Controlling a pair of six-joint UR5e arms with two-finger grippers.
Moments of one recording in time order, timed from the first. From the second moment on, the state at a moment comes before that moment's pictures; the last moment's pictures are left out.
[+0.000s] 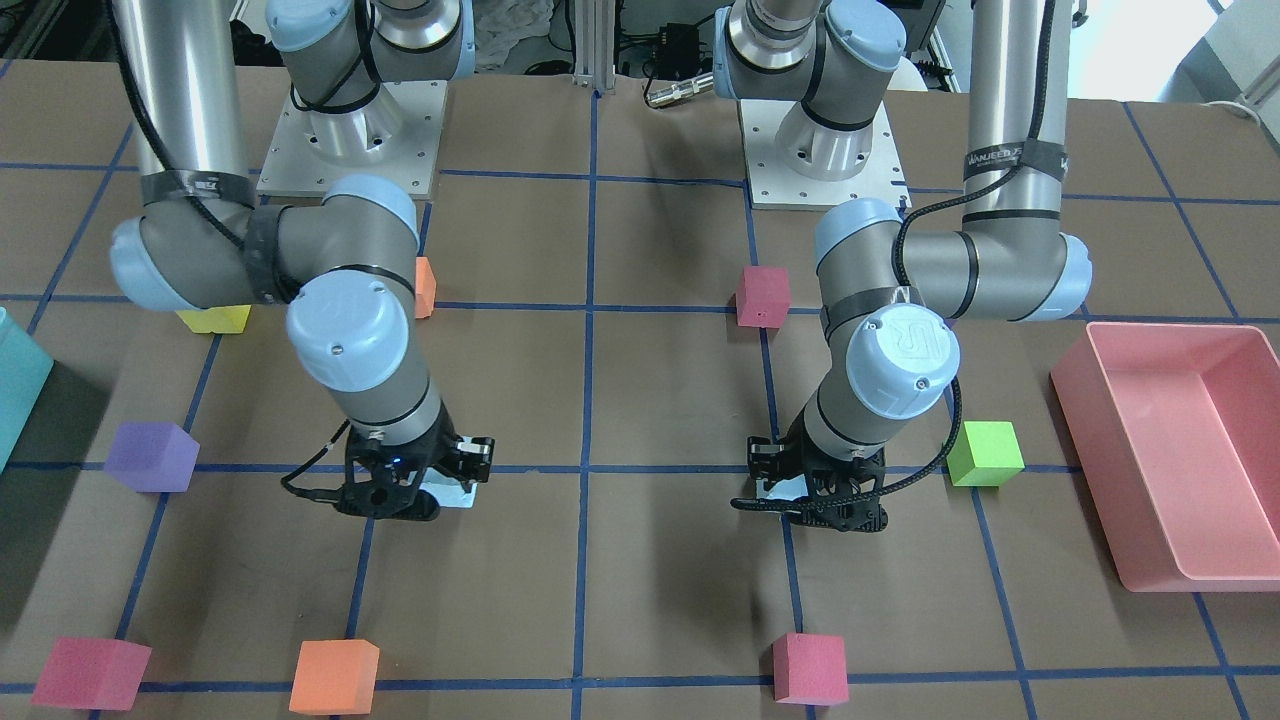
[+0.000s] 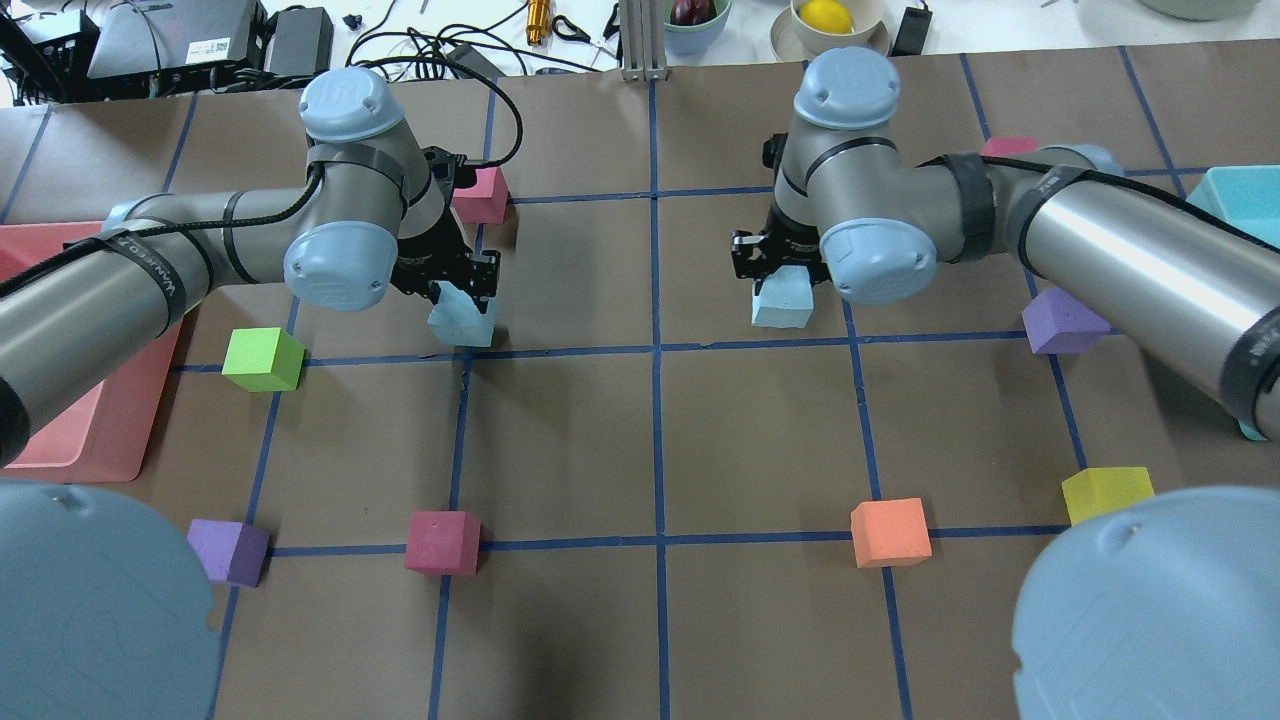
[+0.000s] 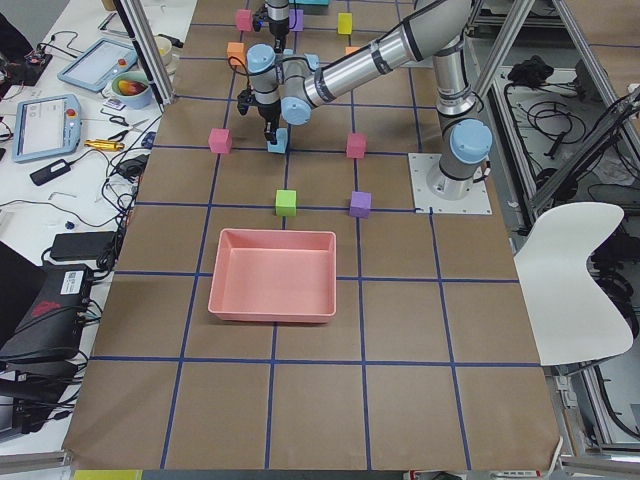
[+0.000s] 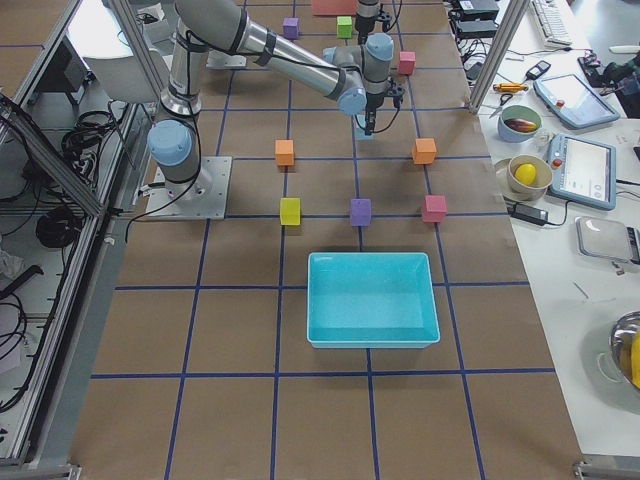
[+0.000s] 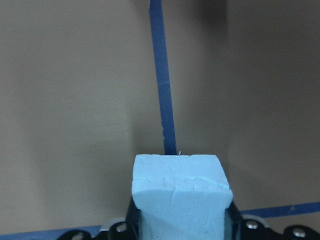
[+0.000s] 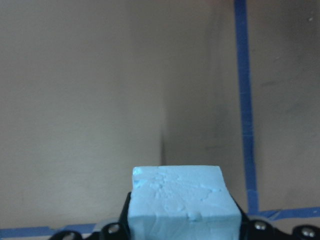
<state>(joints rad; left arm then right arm) -1.58 -1.99 -1.72 -1.03 1.54 0.08 1.74 -1.13 1.71 -2.18 -1.54 0.26</state>
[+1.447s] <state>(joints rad) -1.58 -1.89 -1.69 -1.12 1.54 0.10 1.94 -1.12 1.79 -2.19 -1.46 0.43</state>
